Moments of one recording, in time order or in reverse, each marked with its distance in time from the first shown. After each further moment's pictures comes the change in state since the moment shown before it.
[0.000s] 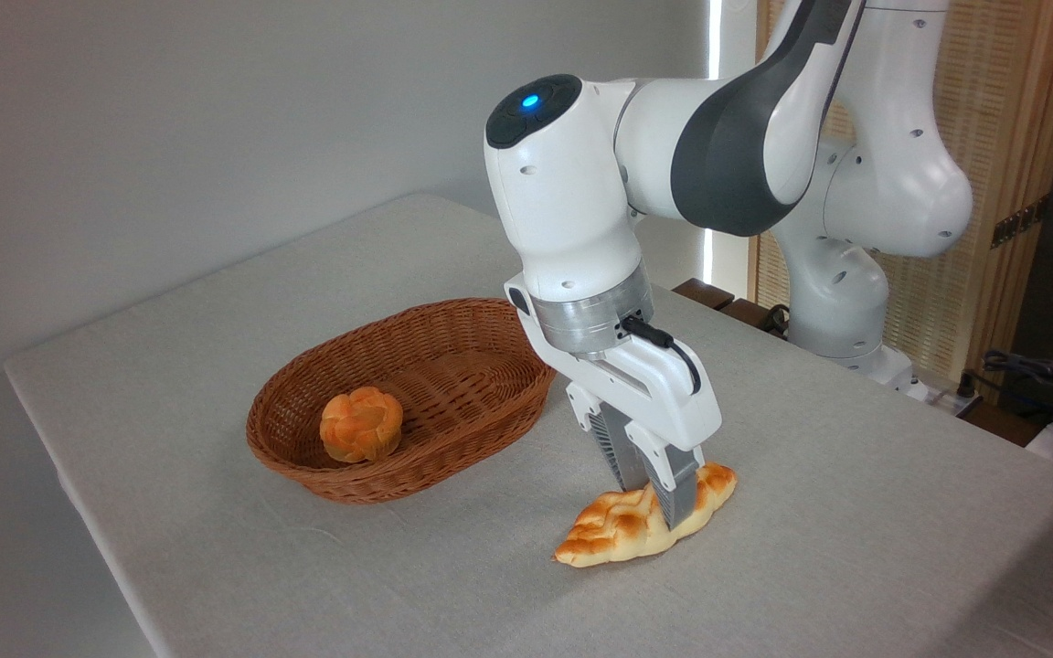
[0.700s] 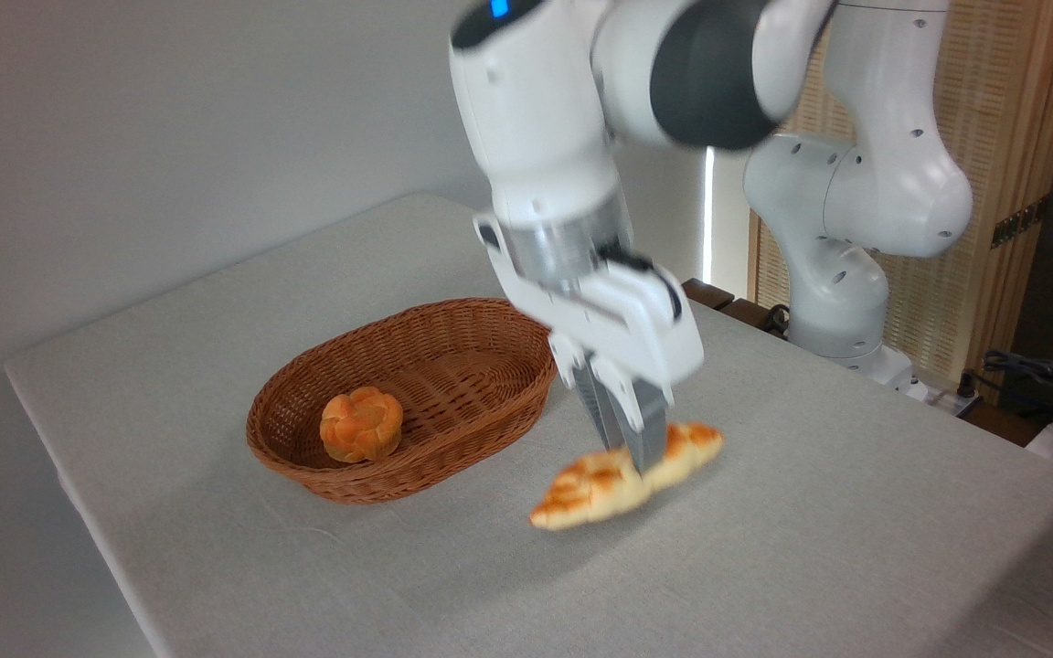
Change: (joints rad) arm -0.004 -0.010 -0.012 0.201 -0.029 -0.197 0.000
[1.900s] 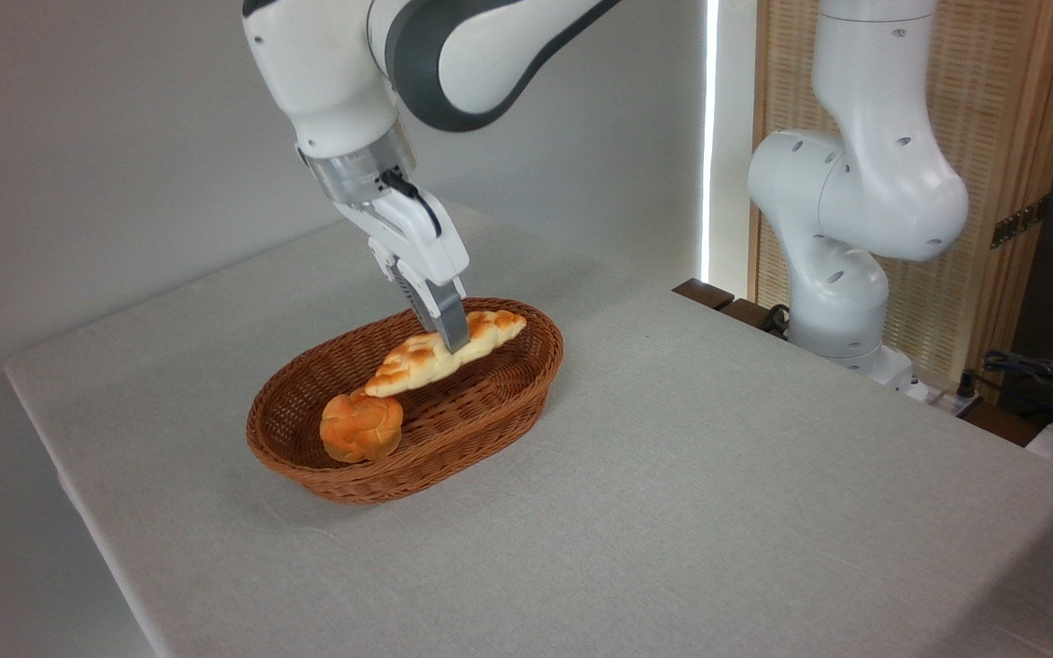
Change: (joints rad) arm -0.118 0.176 -0.312 0.173 -0.244 -0.090 -0.375
